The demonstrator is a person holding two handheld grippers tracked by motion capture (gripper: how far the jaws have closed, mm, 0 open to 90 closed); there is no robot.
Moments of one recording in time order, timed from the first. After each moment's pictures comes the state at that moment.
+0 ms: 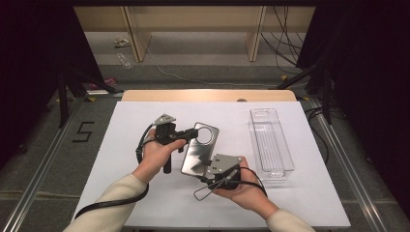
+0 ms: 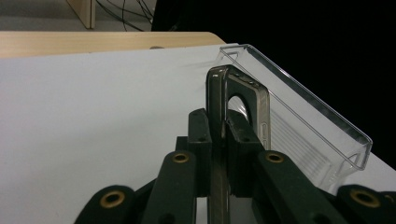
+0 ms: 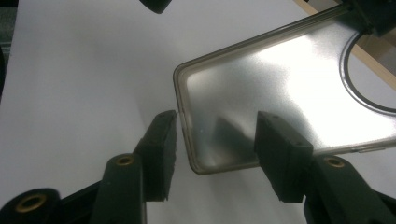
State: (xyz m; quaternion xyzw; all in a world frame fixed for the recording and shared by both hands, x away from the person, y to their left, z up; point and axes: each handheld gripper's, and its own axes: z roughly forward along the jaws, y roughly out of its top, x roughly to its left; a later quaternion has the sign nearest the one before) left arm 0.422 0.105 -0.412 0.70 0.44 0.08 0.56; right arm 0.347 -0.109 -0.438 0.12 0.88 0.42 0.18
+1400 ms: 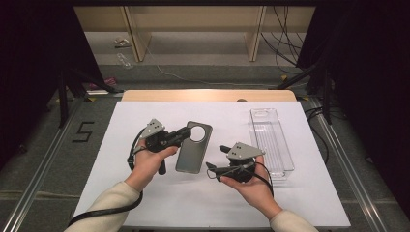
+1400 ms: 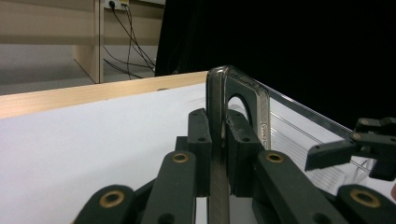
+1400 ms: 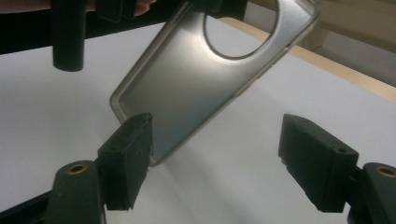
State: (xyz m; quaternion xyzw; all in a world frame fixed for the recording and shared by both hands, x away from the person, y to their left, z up) left arm 0.404 0.126 -0.421 0.67 0.38 0.15 0.61; right arm 0.359 -0.142 -0.432 0.26 0.81 0.49 0.19
